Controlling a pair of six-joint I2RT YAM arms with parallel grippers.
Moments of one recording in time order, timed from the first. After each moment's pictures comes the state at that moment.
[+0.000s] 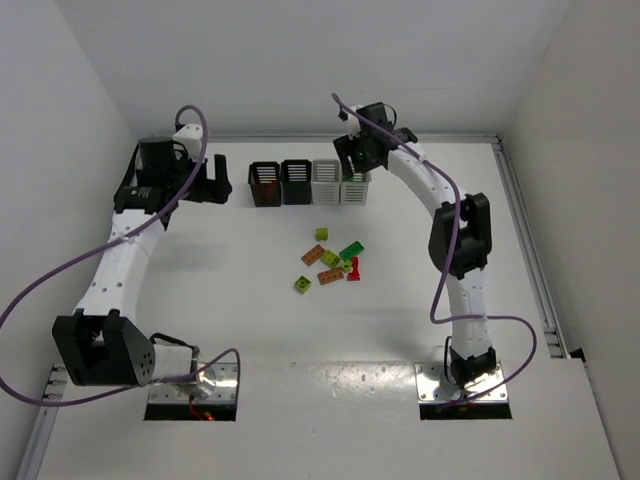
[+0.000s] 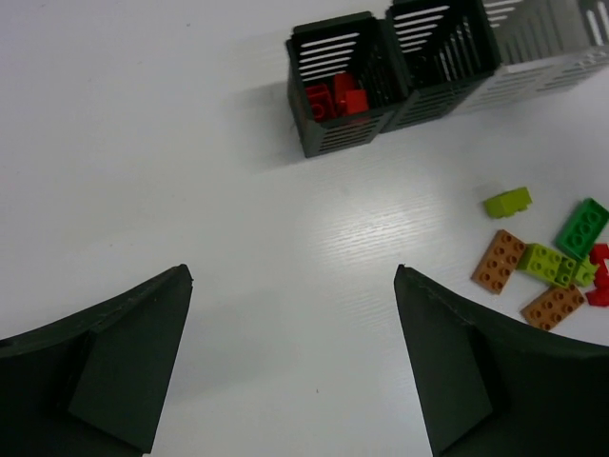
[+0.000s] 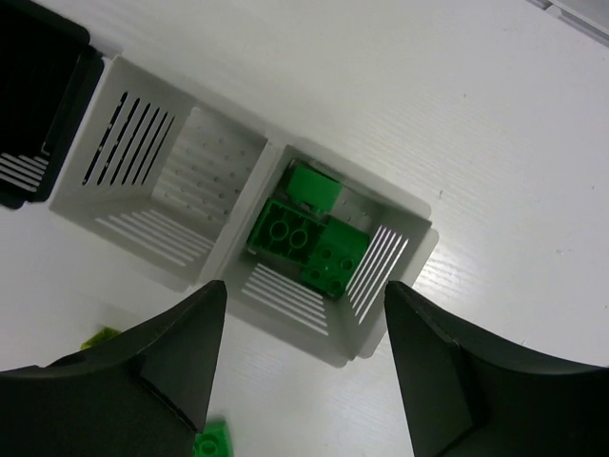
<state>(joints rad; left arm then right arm) 0.01 1.31 1.26 -0.51 0.21 0.05 0.37 2.25 2.05 -0.63 -0.01 -0.08</state>
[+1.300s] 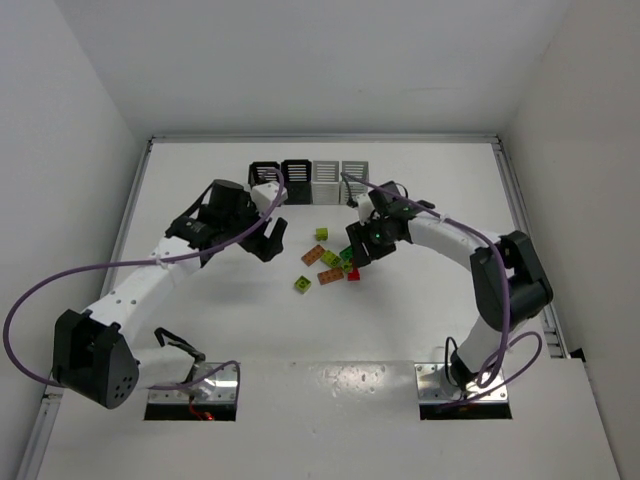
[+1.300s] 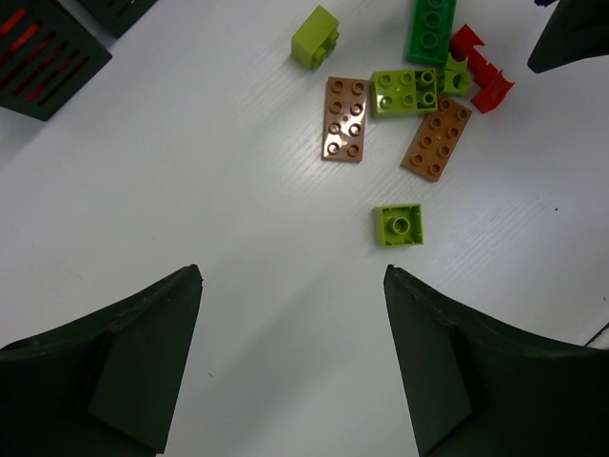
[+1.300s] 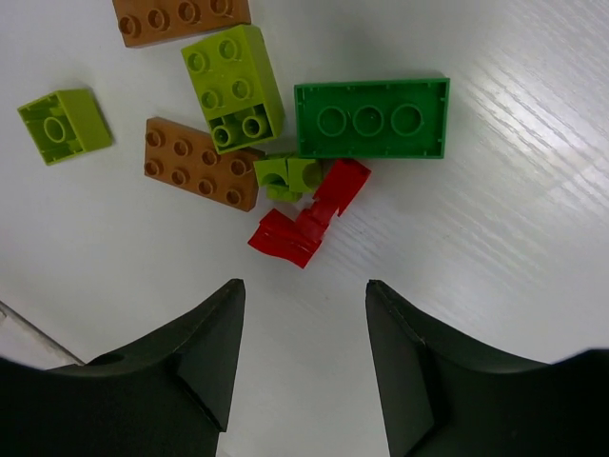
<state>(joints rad) -0.38 1.23 0.97 -0.48 0.28 0.20 0.46 1.69 1.05 -0.49 -0.30 0.01</state>
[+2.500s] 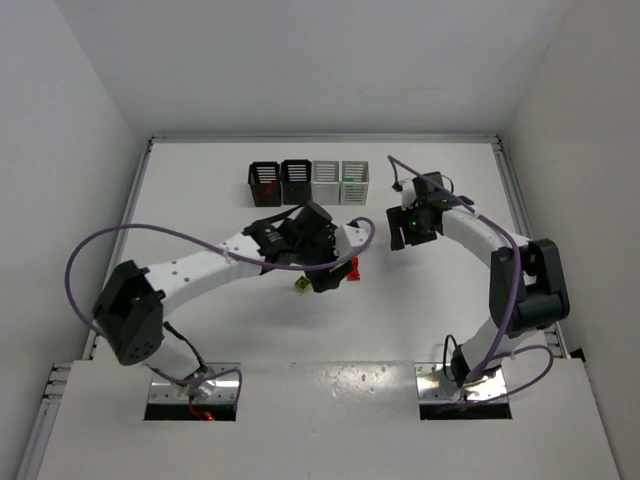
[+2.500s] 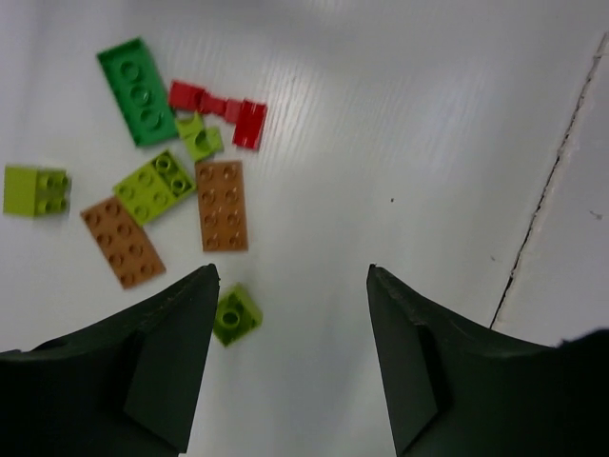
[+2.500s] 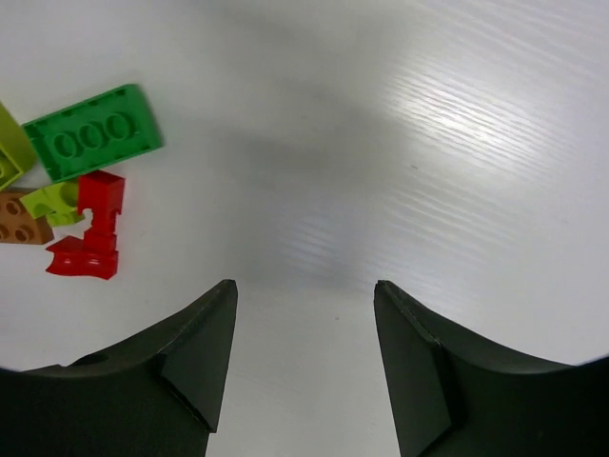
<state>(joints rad) -0.83 1.46 1.10 -0.50 0.27 0.28 0.24 1.66 1.02 -0.47 -0.15 -0.05</state>
